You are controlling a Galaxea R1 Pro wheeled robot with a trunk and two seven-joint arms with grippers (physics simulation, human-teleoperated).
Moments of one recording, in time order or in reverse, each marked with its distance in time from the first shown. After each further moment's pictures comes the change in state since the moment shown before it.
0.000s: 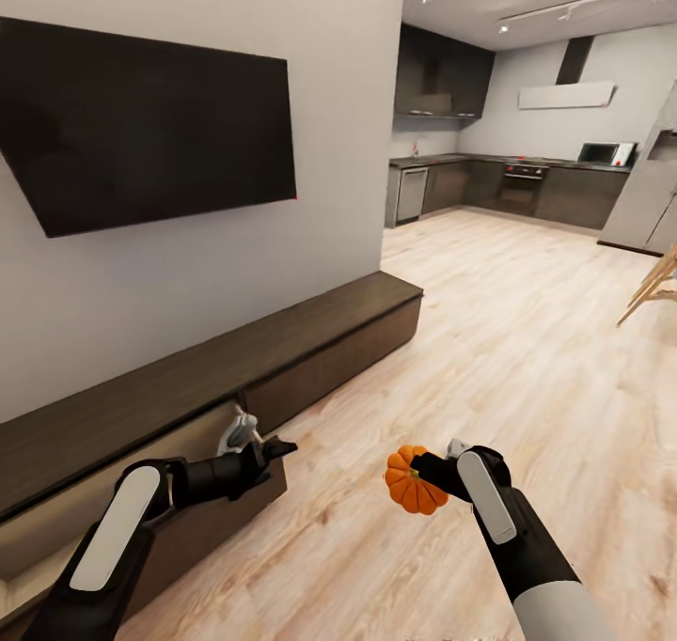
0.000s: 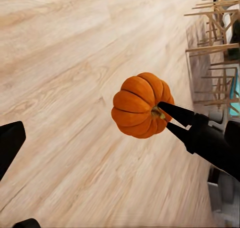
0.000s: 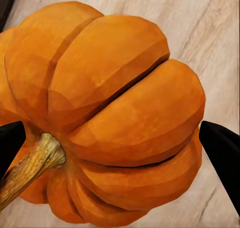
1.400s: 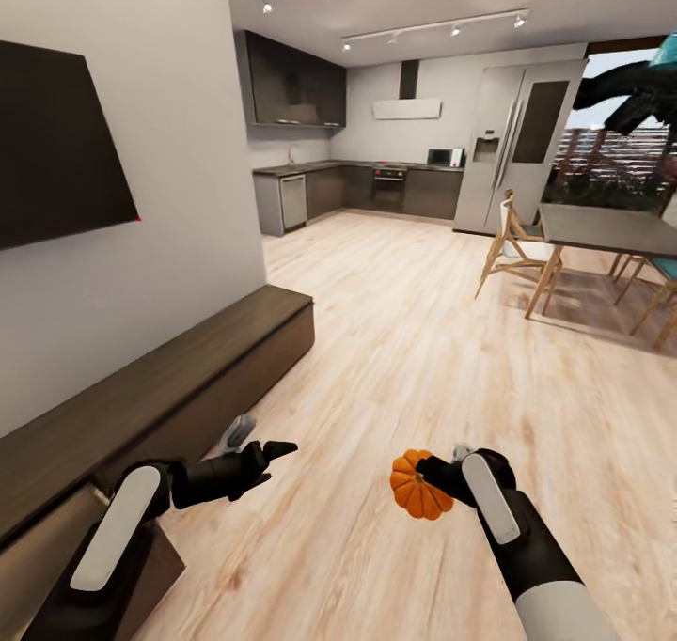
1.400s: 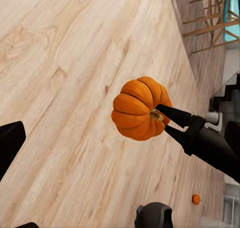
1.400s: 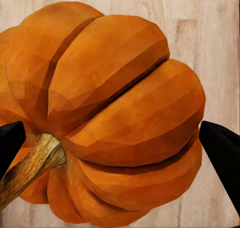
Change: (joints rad) left arm 0.000 0.000 -0.002 0.000 -0.001 -0.001 0.001; right arm 0.000 0.000 -0.040 0.029 0.003 -0.004 0.001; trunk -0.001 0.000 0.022
